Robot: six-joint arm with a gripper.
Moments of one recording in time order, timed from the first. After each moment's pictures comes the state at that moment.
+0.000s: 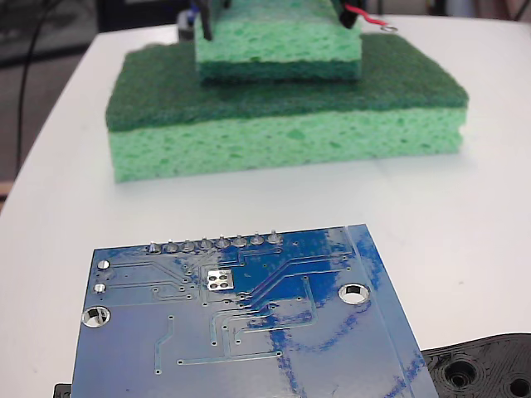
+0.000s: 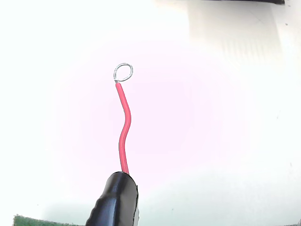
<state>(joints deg) 14.2 174.9 172.0 44.8 -15.4 -0.8</state>
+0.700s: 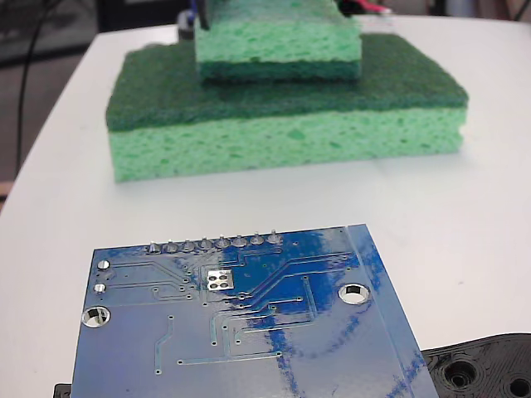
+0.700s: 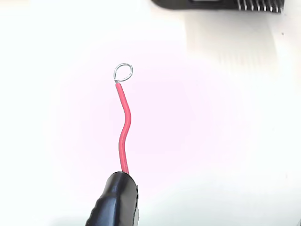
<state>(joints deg) 14.8 174.9 170.2 44.8 -15.1 0.4</state>
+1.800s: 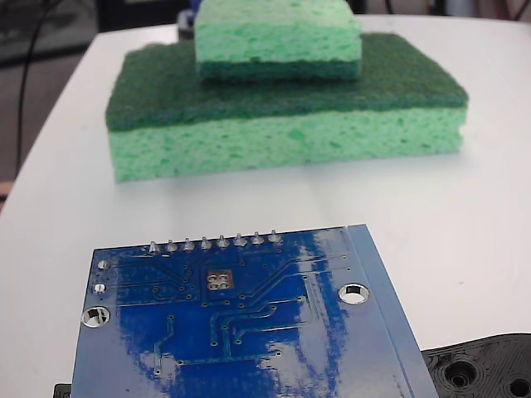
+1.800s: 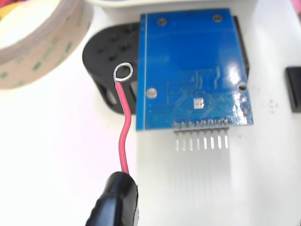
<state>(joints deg) 21.1 130.5 141.8 31.6 -19.8 -0.8</state>
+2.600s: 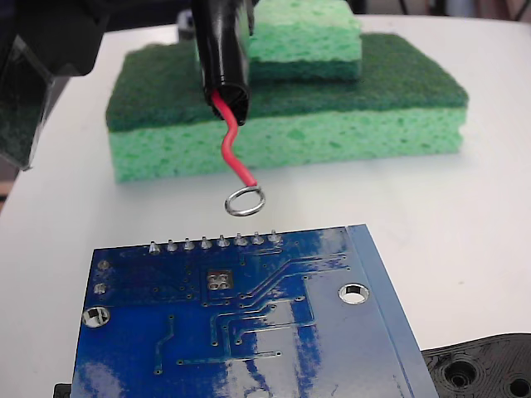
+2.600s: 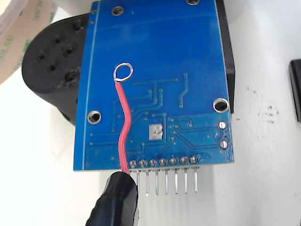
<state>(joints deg) 24.3 109.2 131.9 25.1 -22.5 -0.6</state>
